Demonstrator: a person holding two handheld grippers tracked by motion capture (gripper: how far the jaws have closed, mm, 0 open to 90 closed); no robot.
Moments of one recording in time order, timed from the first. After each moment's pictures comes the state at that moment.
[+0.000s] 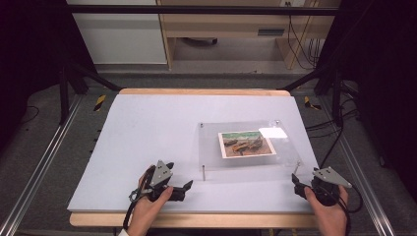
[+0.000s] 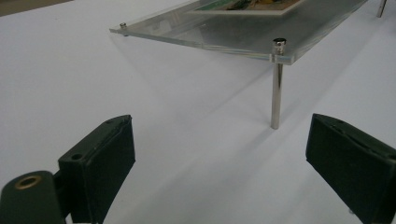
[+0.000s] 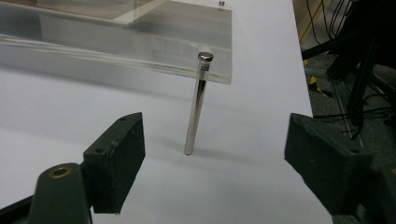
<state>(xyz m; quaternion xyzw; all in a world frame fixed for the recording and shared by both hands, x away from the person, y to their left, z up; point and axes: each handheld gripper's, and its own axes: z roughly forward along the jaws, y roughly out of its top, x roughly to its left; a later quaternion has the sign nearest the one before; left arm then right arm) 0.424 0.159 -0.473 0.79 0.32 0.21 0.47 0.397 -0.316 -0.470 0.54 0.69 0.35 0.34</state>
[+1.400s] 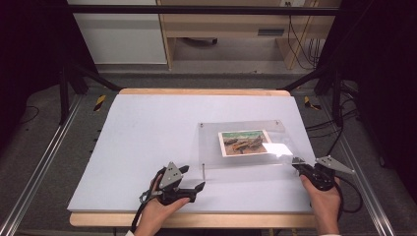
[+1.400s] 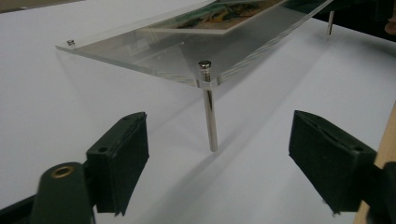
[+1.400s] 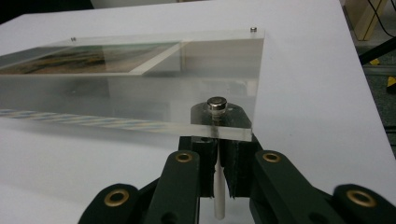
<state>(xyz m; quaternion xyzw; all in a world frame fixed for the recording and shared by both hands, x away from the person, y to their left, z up) 0.420 0.126 -0.468 0.79 0.32 0.16 0.51 0.434 -0.327 -0.473 0.54 0.65 0.47 0.25</state>
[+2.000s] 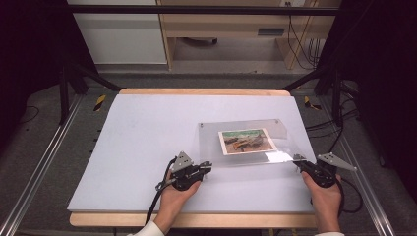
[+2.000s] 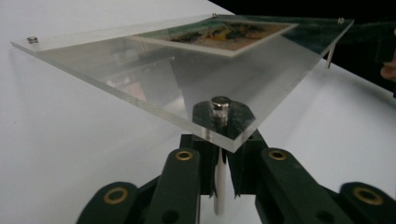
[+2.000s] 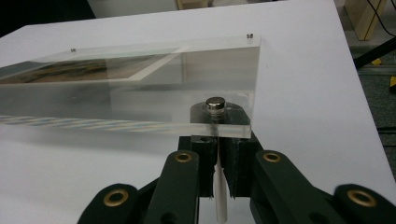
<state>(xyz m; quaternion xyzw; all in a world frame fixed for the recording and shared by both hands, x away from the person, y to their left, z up) 0.456 0.100 -0.479 0.75 0.36 0.11 0.55 0.441 -0.331 -0.470 0.54 0.65 0.48 0.25</state>
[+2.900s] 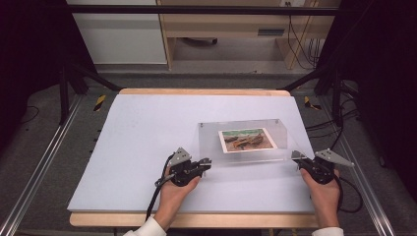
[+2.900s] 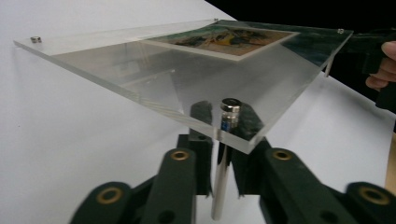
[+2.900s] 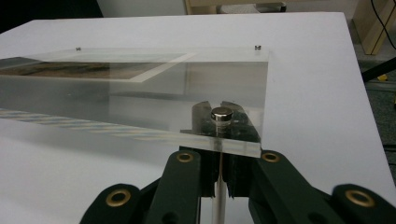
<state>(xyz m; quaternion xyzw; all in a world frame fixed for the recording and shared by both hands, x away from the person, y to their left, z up) 0.464 0.101 -0.469 0.74 0.37 0.09 0.55 0.452 -0.330 -0.468 0.52 0.66 0.48 0.26</state>
